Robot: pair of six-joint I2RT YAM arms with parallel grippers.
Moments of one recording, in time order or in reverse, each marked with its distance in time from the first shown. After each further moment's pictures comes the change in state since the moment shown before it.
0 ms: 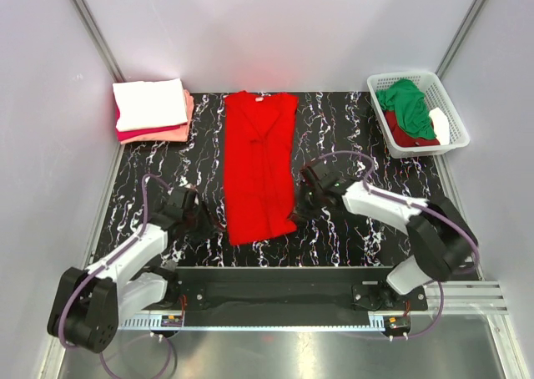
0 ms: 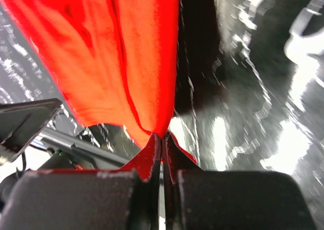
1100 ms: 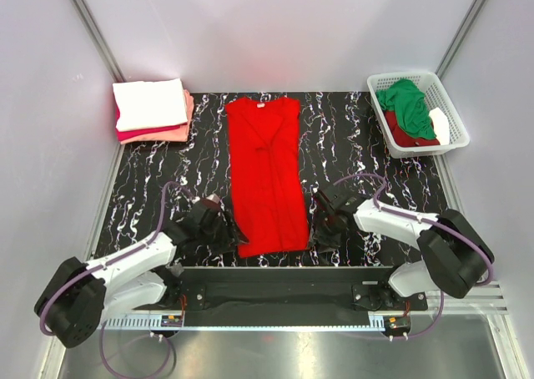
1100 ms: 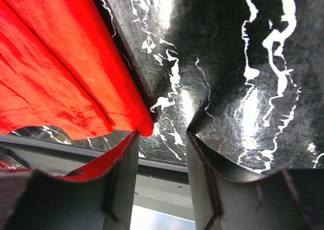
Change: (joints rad) left arm -0.336 -0.036 -0.064 0.114 0.003 -0.220; right arm -0.003 -0.188 -0.243 -0.179 0.042 -0.039
